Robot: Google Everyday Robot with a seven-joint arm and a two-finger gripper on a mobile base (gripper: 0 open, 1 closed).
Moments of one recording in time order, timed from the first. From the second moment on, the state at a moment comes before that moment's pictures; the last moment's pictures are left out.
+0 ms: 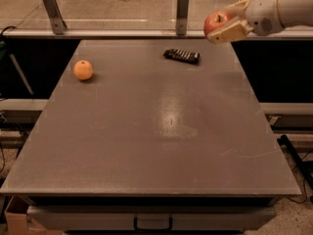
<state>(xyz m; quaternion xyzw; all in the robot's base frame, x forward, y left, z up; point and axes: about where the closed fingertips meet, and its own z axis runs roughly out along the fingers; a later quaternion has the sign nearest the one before) 0.678 -0.182 0.987 -0.50 0.70 0.09 0.50</state>
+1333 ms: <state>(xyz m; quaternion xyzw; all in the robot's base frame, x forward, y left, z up) 0.756 -0.193 0.911 -0.43 0.76 0.09 0.47</state>
